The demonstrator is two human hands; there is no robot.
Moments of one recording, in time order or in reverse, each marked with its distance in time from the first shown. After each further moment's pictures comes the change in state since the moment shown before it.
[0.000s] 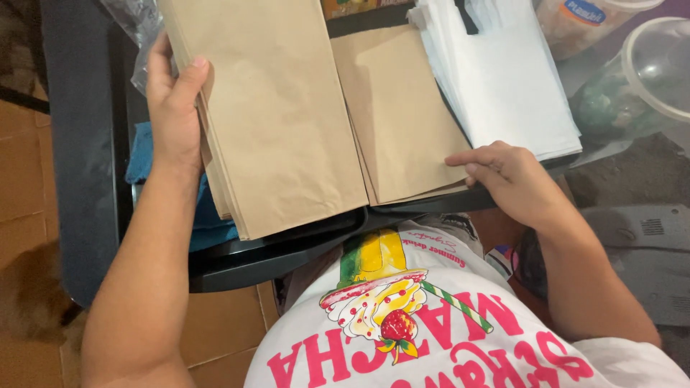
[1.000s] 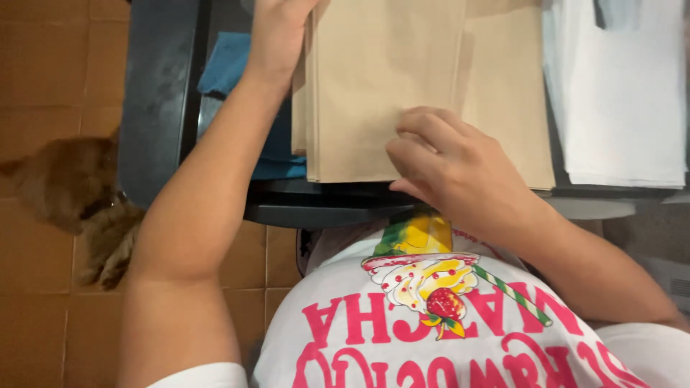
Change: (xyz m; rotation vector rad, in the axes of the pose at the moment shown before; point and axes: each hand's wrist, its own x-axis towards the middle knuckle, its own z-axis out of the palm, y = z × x) left_hand -0.001 -0.014 -0.006 0.033 0.242 0.033; right_hand 0.025 -0.143 0.076 -0.448 -0.082 -1.049
